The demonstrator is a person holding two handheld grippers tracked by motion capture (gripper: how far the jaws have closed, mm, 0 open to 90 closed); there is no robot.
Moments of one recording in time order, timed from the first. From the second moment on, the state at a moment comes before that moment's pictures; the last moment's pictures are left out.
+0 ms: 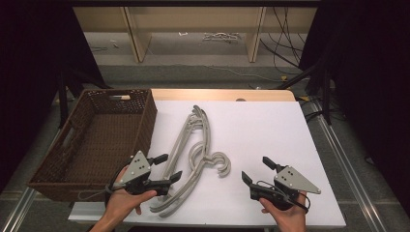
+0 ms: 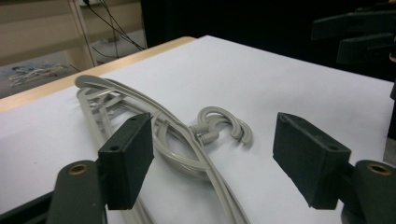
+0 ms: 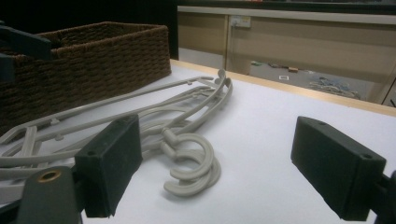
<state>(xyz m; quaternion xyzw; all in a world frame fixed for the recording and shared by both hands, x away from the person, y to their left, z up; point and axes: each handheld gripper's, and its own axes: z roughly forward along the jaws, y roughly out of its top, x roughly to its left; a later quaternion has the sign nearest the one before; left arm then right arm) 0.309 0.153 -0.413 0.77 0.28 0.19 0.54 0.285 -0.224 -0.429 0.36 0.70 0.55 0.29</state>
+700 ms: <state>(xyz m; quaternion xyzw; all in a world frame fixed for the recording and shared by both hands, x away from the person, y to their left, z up) 0.376 0.078 -0.434 0.87 0.28 0.13 0.38 0.284 -0.220 -0.432 0.36 0.71 0.54 0.26</state>
